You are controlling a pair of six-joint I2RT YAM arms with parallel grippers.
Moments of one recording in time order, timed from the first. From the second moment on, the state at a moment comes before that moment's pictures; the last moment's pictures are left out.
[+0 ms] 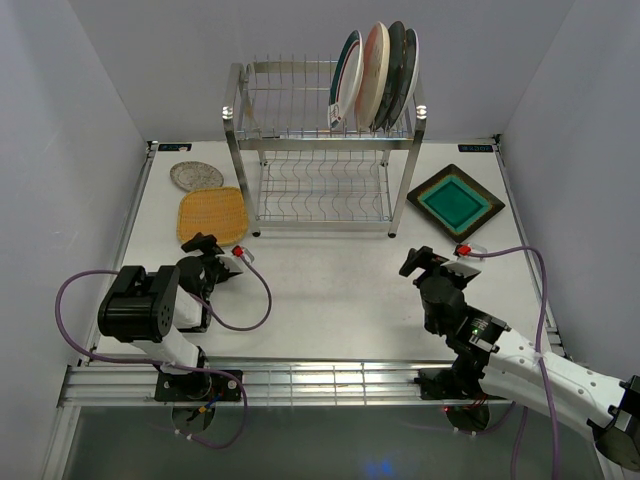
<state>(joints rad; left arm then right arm) -0.02 1.61 0.13 1.22 0.12 1.08 0.93 0.61 0.33 -0.04 1.06 0.61</state>
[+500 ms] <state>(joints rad) -0.01 1.61 0.22 1.06 0.24 1.16 0.92 0.60 0.33 -0.03 1.03 0.59</state>
